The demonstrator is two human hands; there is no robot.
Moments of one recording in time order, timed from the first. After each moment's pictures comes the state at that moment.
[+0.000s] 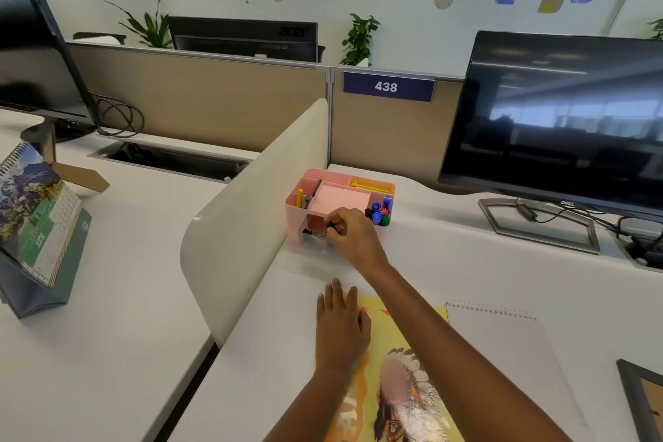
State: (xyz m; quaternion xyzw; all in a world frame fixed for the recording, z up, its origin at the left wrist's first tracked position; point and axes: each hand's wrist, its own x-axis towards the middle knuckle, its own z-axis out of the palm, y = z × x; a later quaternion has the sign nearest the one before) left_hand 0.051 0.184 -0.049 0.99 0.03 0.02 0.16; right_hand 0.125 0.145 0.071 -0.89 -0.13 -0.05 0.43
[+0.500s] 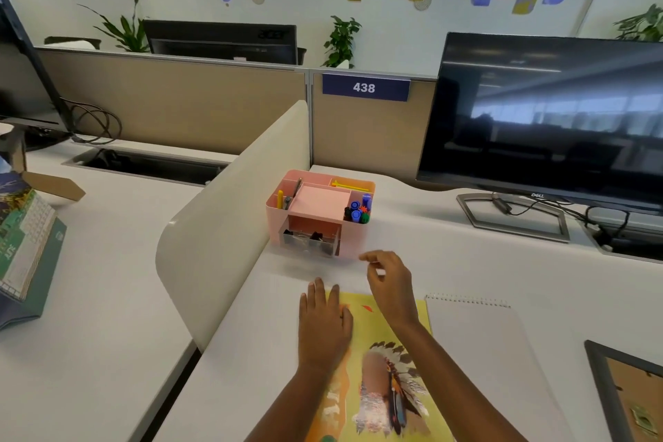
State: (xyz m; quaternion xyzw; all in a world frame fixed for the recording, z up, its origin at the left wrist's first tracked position) left_hand 0.049 0.182 -0.053 0.99 0.00 0.09 0.13; right_hand 0.079 0.074 0.013 -0.87 -0.03 -0.15 0.47
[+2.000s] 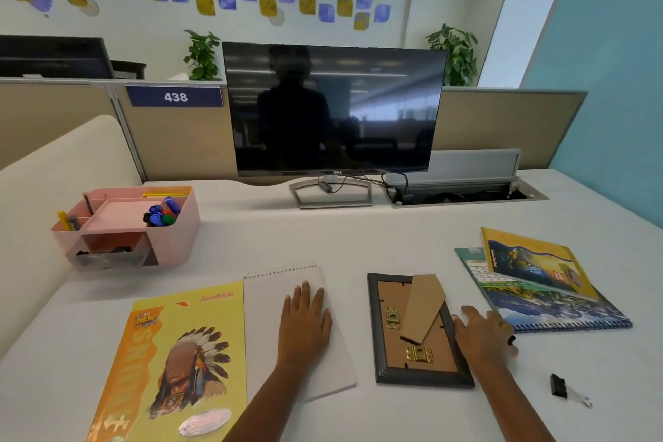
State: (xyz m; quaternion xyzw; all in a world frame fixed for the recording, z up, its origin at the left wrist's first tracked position) left_hand -0.016 -0.050 -0.044 0.97 -0.20 -0.01 0.12; right_hand -0.112 -0.293 -0.023 -0.89 0.43 -0.02 0.12
